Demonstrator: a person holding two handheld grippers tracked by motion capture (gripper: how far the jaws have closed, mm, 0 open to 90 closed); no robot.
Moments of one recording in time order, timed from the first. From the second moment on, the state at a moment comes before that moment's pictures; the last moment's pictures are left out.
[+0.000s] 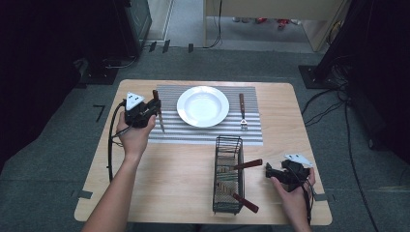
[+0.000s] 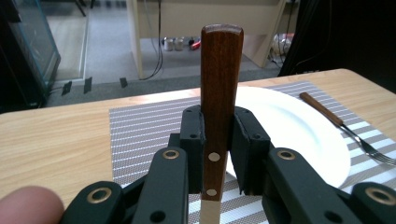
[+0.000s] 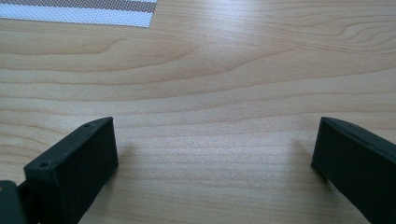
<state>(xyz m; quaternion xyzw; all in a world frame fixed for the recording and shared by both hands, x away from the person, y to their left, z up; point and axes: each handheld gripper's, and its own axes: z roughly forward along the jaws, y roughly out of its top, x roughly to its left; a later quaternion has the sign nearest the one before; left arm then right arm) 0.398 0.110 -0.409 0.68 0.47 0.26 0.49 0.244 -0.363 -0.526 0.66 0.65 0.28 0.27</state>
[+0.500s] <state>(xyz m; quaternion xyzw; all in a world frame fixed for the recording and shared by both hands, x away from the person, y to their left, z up) 0.434 0.097 -0.418 0.69 0.48 0.26 0.48 0.244 -0.363 -0.526 0.66 0.65 0.28 0.27</state>
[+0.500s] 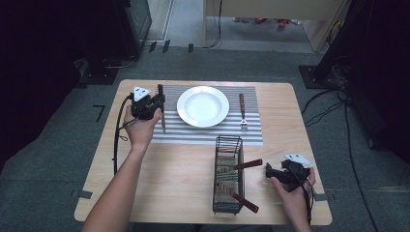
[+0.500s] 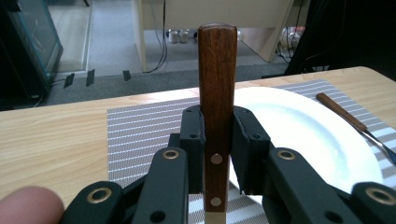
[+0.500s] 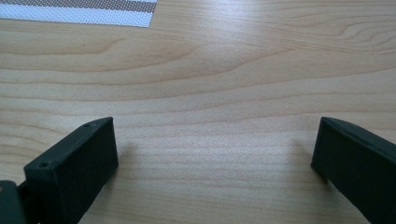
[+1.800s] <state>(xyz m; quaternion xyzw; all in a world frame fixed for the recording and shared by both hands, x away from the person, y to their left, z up) 0.530 0.086 -0.494 0.64 0.61 0.17 0.42 0.243 -0.363 -0.526 0.66 0.65 0.28 0.27</state>
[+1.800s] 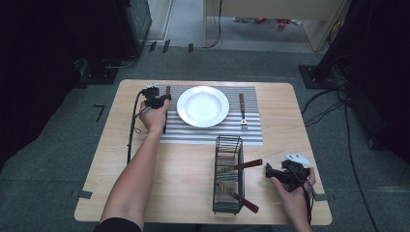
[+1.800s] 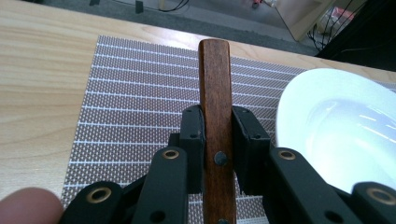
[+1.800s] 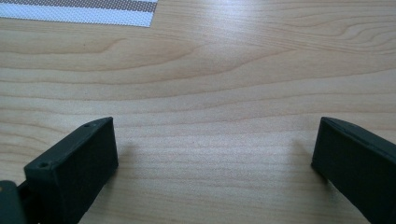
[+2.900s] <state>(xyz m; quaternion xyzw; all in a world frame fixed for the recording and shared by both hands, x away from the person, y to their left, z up) 0.541 0.076 -0.512 0.67 0.62 0.18 0.38 0.243 -0.363 -0.526 0.66 0.65 0.28 0.26</state>
